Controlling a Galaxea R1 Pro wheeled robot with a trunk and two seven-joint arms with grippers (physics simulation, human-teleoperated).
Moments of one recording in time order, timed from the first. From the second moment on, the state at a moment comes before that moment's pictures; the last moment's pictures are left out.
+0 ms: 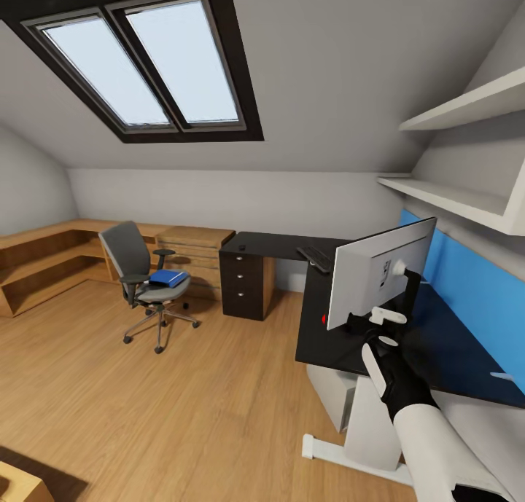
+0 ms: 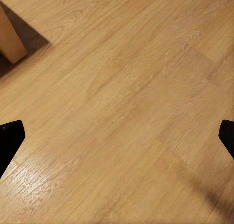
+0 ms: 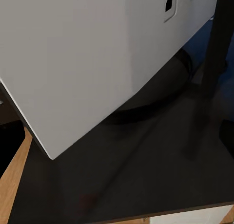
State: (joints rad) left arm 0.06 0.02 0.11 -0.74 0.33 -0.16 0.15; right arm -0.72 0.02 -0.18 -0.77 -0.05 0.18 -0.22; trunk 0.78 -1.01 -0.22
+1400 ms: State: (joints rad) left arm 0.06 0.02 0.11 -0.74 0.33 -0.16 0.15; right arm -0.71 0.02 -0.18 -0.77 -0.05 0.12 -0.23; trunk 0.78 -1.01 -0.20
